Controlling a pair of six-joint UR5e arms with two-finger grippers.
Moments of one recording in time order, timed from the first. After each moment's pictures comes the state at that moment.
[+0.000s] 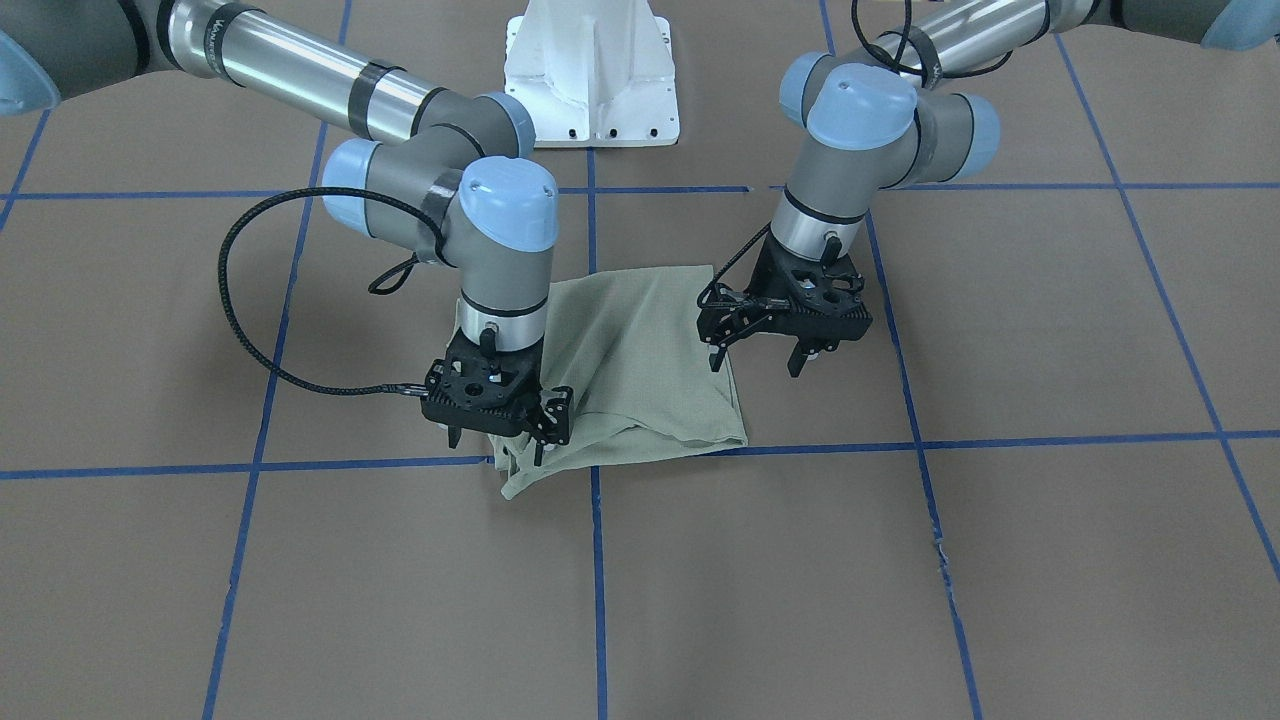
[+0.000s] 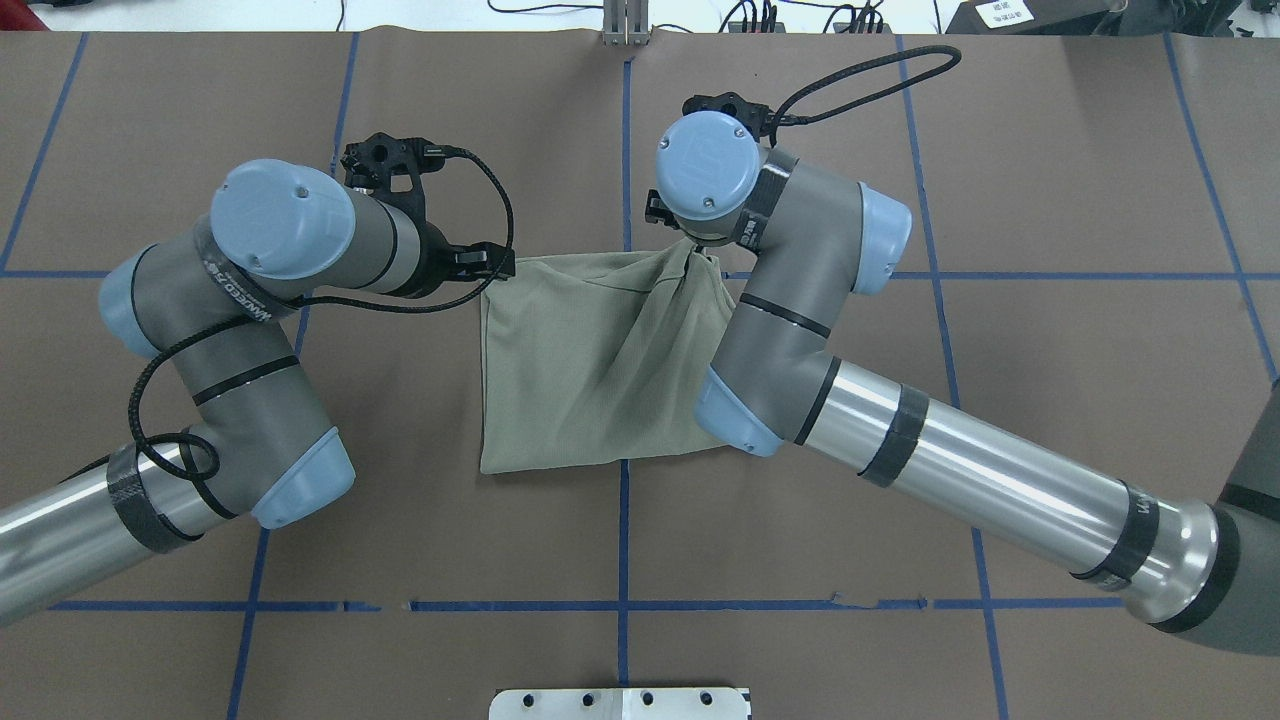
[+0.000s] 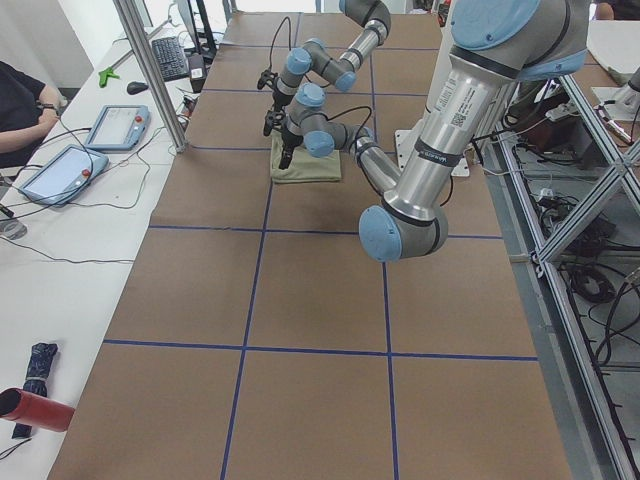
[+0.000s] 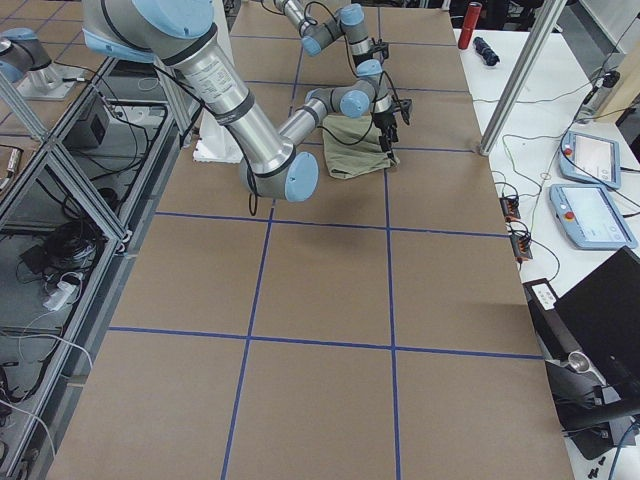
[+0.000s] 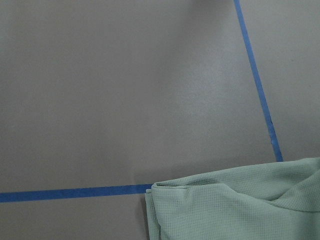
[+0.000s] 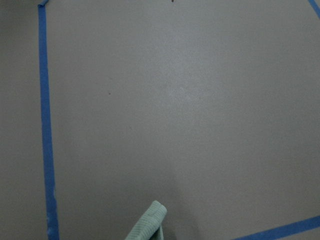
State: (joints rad) left arm -0.64 -2.10 -1.67 -1.95 -1.75 -1.21; right arm 0.64 -0.76 1.40 -1.49 1.61 1.28
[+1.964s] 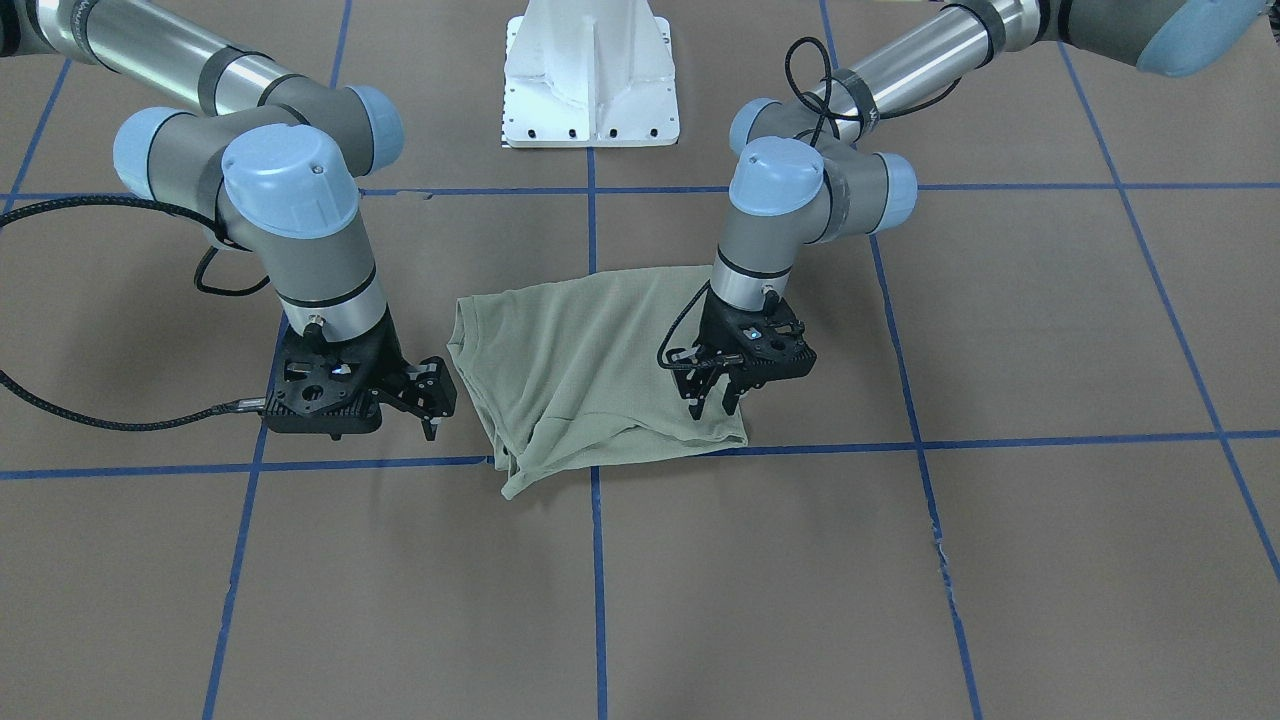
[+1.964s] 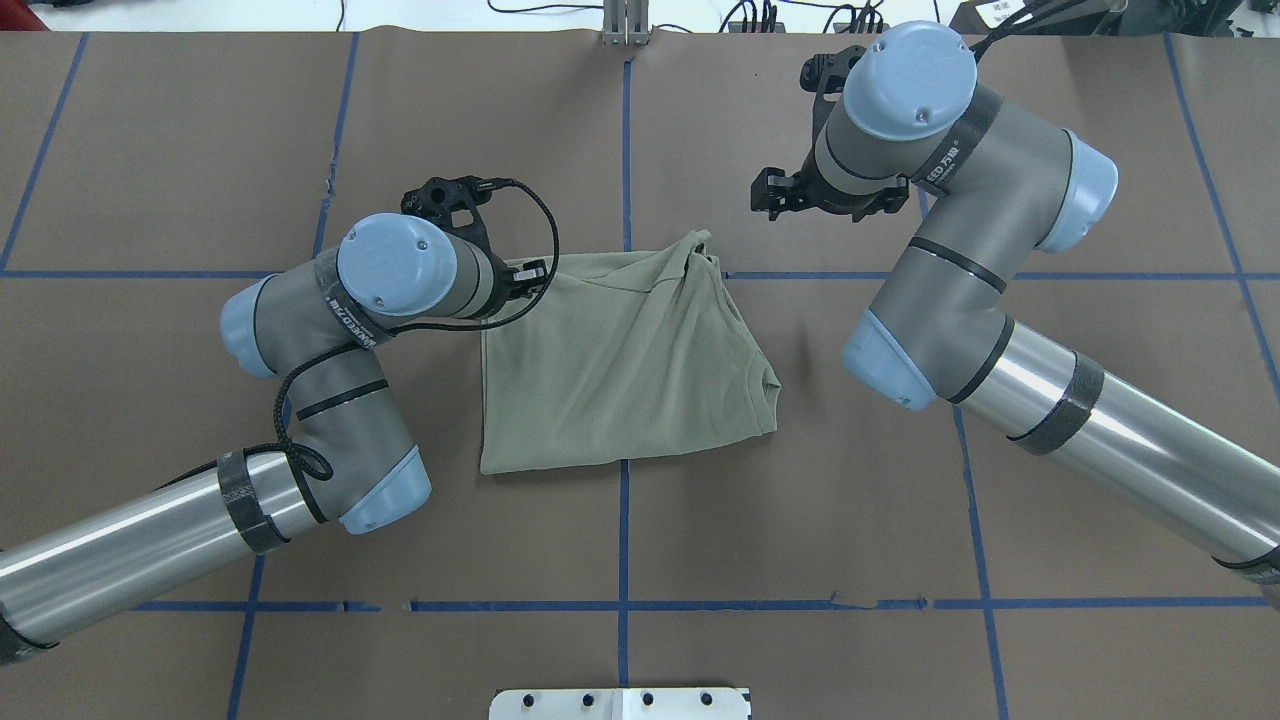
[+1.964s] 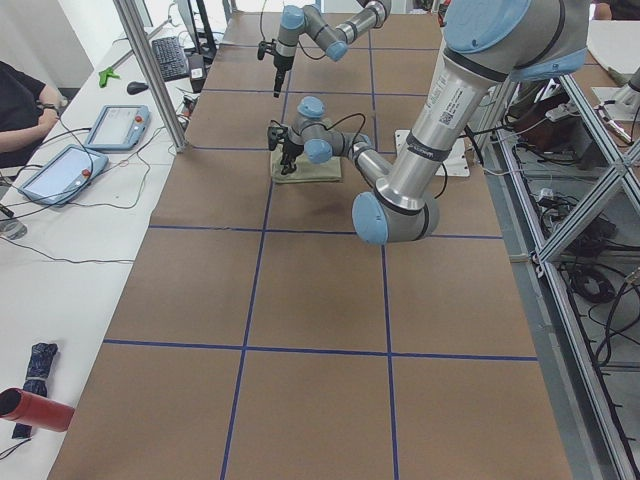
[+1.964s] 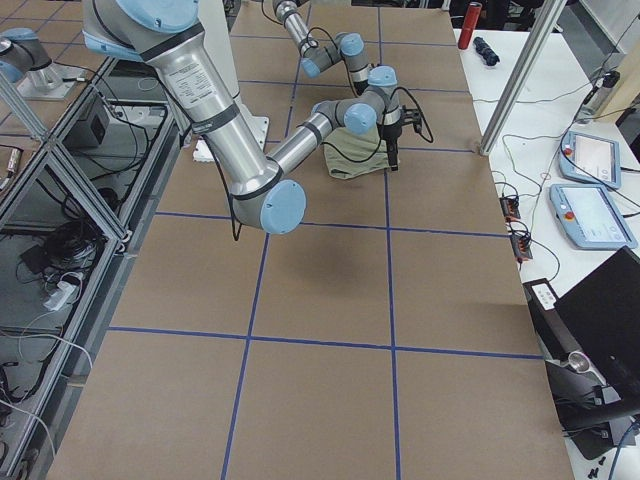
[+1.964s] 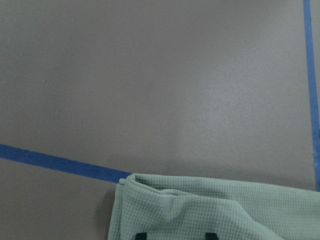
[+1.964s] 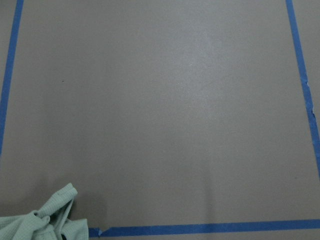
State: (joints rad) left arm -0.58 -2.20 -1.46 -2.02 -1.65 -1.41; right arm 0.77 -0.94 1.59 -1.48 1.82 1.05
